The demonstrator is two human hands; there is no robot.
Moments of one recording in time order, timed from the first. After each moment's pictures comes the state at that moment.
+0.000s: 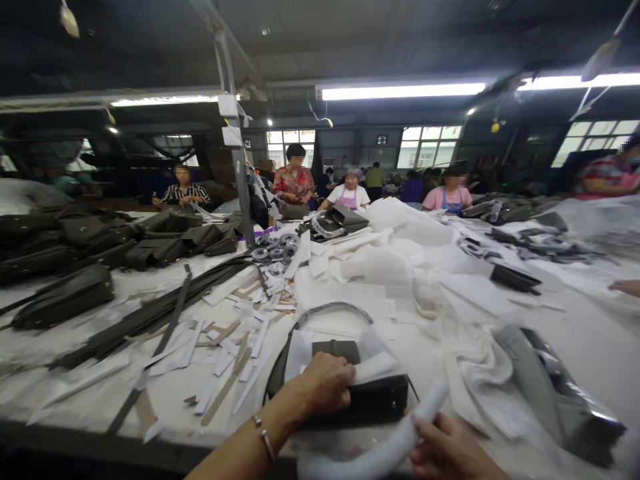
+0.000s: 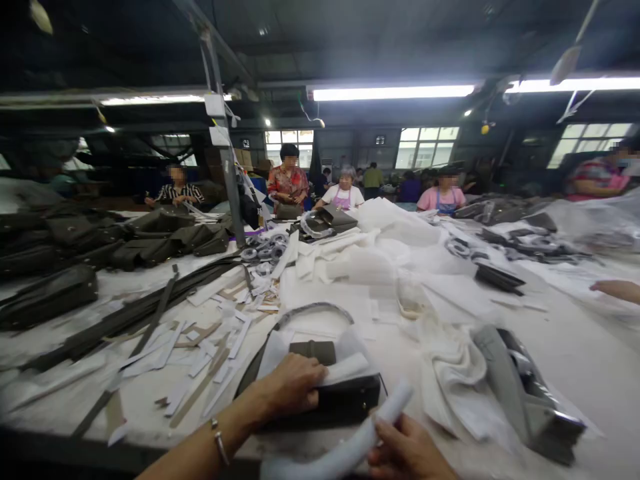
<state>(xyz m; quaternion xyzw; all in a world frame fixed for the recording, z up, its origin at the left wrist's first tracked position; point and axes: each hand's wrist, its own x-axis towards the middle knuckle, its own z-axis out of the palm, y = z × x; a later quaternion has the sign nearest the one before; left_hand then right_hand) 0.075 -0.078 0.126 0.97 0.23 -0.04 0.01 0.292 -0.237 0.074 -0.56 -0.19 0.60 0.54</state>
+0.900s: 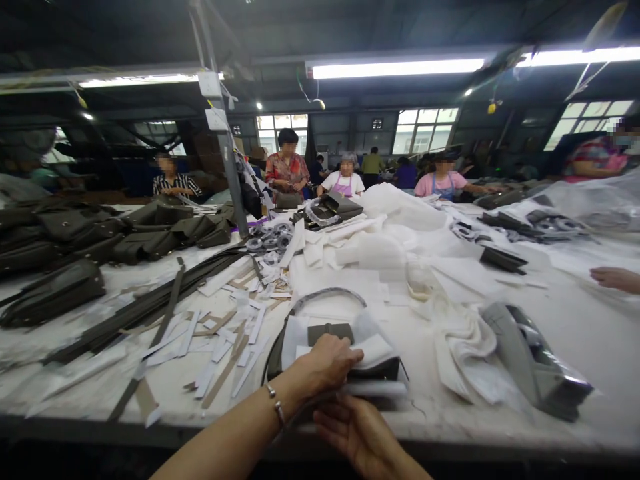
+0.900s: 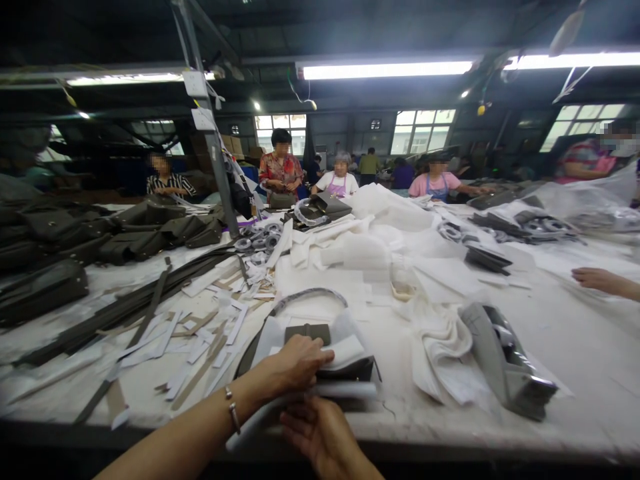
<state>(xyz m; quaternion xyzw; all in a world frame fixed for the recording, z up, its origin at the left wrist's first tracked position) 0.093 -0.078 0.126 0.98 0.20 -0.06 -0.02 0.166 -0.187 0.041 -0.40 -0.02 0.73 0.55</state>
